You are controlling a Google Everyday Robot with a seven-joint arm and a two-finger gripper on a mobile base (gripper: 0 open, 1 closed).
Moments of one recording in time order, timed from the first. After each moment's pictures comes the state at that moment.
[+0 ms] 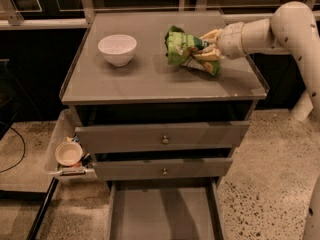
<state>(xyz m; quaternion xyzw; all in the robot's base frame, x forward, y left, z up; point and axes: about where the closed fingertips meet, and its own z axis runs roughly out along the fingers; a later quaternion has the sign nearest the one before) 0.755 -0.162 0.884 -0.63 0.57 0.06 0.53</state>
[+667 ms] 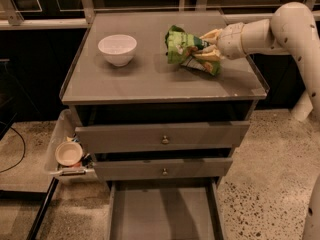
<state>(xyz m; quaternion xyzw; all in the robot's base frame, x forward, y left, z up) 0.755 -0.162 0.884 -0.63 0.57 0.06 0.53</state>
